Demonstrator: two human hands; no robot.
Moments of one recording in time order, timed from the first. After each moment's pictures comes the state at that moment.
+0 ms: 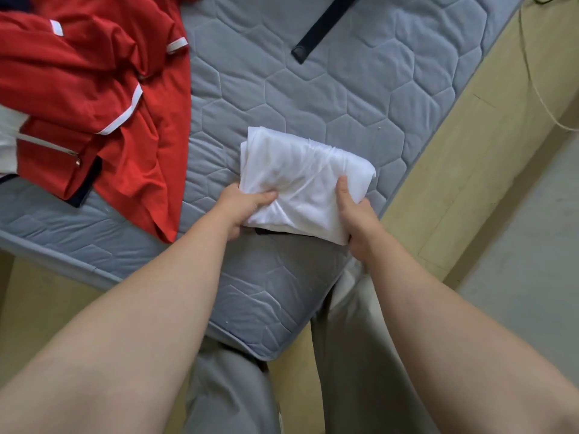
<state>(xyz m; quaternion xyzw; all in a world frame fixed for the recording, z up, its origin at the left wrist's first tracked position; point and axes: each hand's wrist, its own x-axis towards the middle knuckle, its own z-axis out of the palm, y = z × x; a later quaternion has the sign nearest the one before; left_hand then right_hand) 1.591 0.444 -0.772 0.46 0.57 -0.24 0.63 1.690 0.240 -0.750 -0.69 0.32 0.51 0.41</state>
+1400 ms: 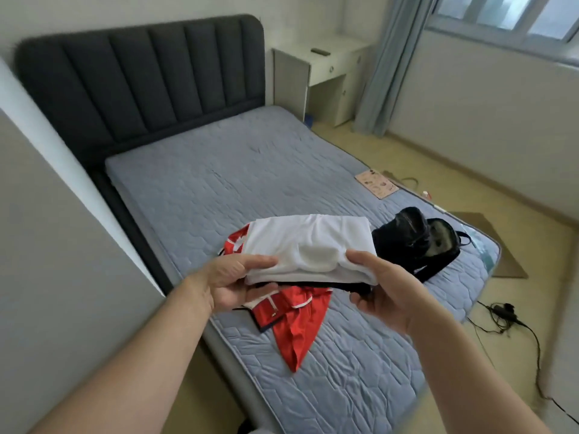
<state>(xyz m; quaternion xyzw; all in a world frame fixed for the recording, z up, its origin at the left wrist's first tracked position) 1.332 0.631 -0.146 0.34 0.42 0.01 0.84 1.528 0.438 -0.138 -0.63 -0.02 0.55 0.56</state>
